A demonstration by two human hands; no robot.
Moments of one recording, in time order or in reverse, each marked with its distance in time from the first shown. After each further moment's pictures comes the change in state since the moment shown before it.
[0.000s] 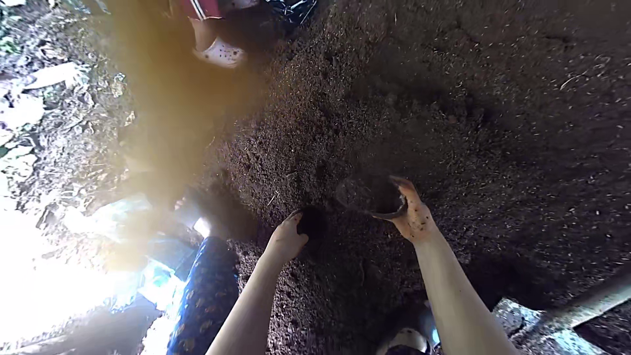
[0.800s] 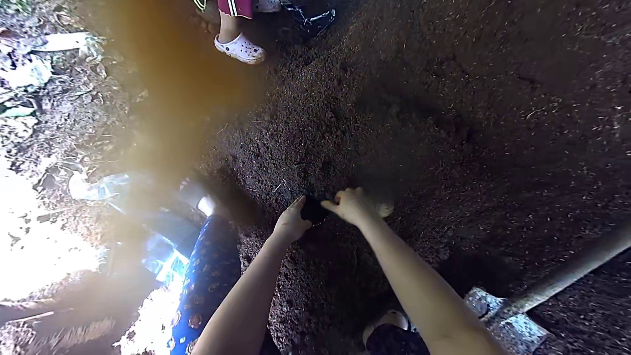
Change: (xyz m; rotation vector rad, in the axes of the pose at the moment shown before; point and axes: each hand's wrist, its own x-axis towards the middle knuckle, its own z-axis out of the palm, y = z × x) left_hand -0.014 -0.032 0.009 -0.086 0.090 0.096; right_hand -0.032 0.012 0.126 -1.666 -0.311 -0.012
